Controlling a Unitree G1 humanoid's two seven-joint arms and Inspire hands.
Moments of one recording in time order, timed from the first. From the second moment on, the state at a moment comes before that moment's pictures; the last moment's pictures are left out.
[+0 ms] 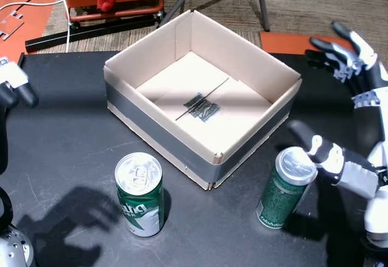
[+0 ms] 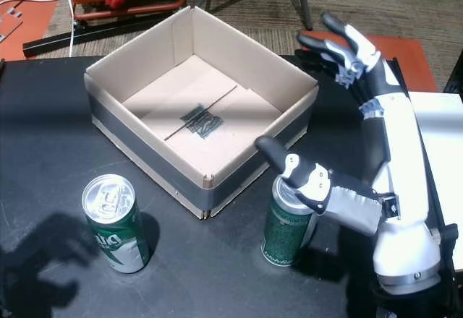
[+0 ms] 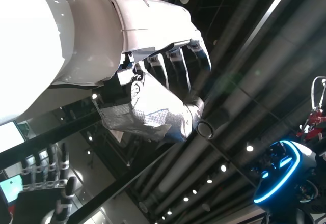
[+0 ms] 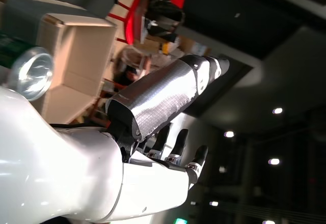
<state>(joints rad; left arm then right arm) -0.36 -0.03 0.50 0.33 -1.17 -0.57 -1.61 -0.15 -0.16 -0.04 0.45 0.09 -0.95 0.22</state>
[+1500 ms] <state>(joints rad) -0.39 0.03 0.44 0.40 -1.21 -0.59 -1.61 -0.21 -0.16 -0.05 0.68 0.07 -0.82 0.31</state>
